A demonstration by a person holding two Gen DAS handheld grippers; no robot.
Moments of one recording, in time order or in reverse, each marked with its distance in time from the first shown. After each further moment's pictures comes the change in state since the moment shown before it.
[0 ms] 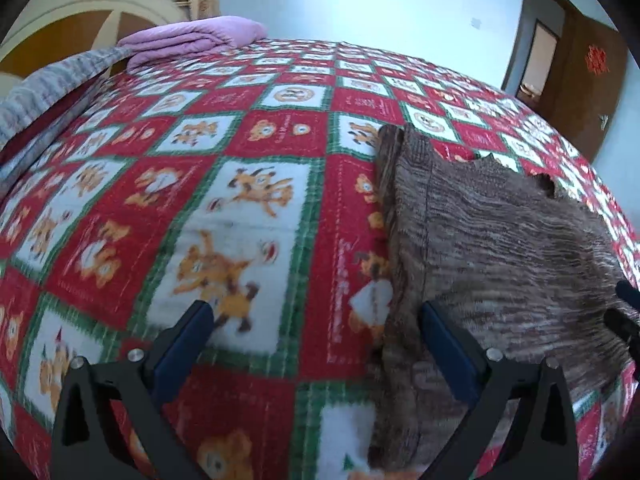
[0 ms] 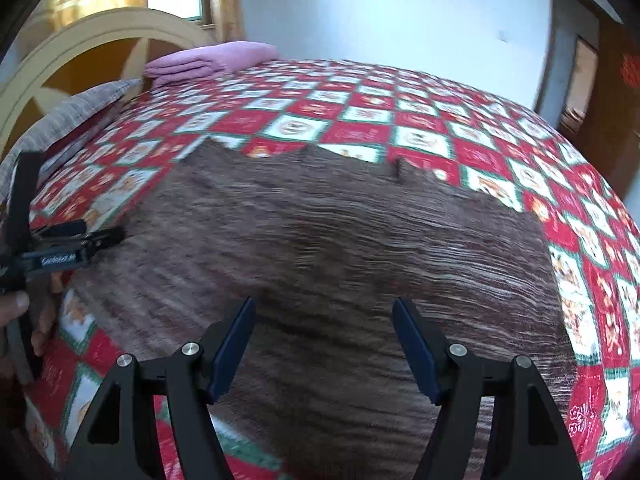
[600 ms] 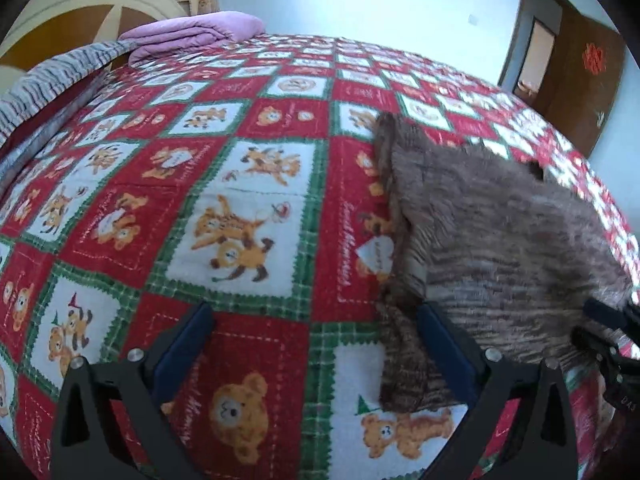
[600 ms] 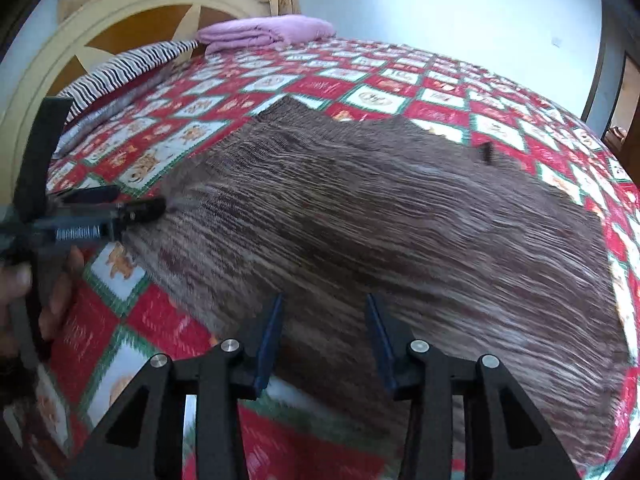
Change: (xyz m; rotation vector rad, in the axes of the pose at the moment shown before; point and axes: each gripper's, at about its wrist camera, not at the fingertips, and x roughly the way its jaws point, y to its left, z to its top) left arm -0.016 0.012 -0.013 -0.014 0.012 -0.025; right arm 0.001 0.031 -0.025 -0.077 0.032 0.049
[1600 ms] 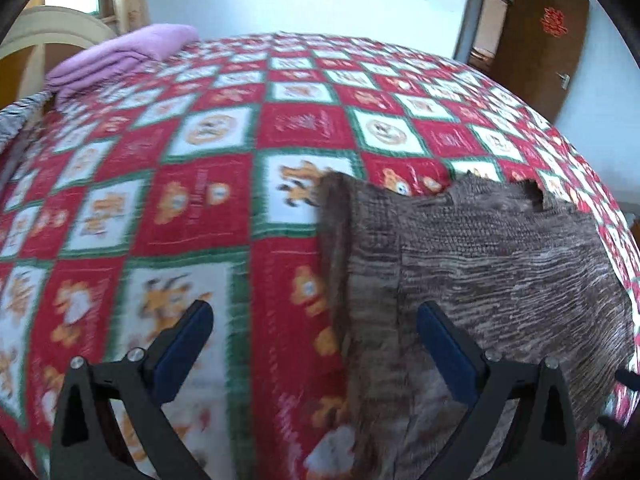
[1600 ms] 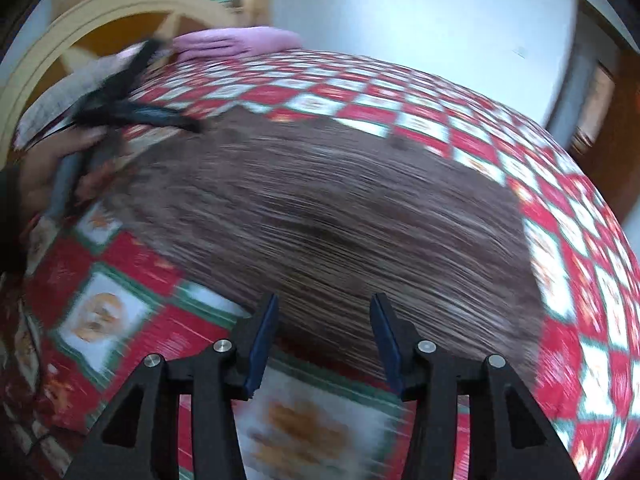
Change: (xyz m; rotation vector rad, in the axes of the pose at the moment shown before) left arm 0.075 -0.052 0.089 0.196 0.064 -0.122; right arm -0.041 -0.004 -0.022 -0.055 -0.009 -0.077
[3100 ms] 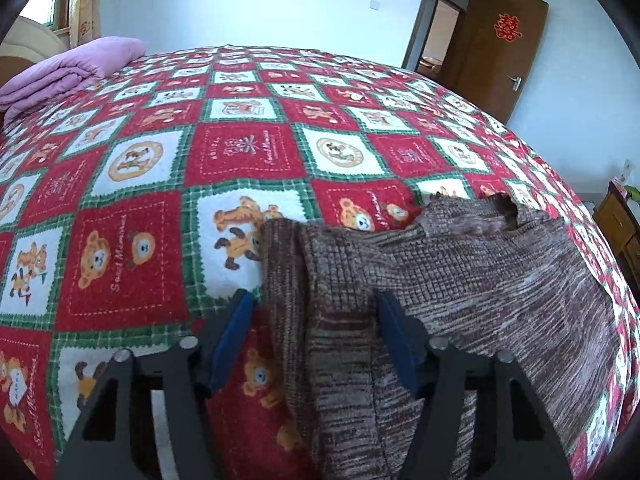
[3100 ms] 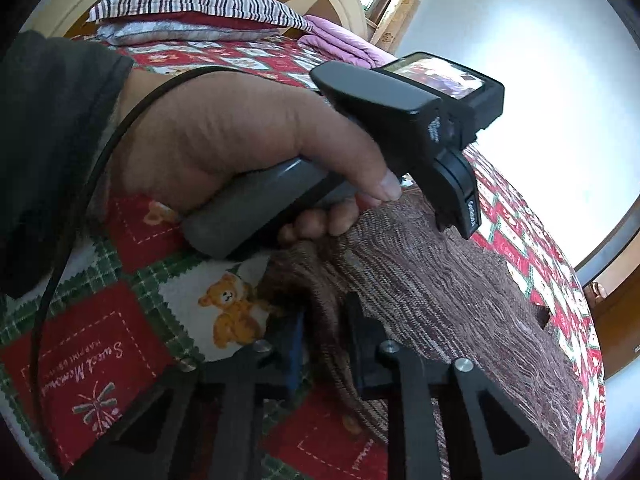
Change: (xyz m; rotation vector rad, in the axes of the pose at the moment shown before) left arm 0.022 -0.005 0.022 0.077 -0.069 -0.190; right arm 0.068 0.186 0.055 -0.427 -0.085 -0.043
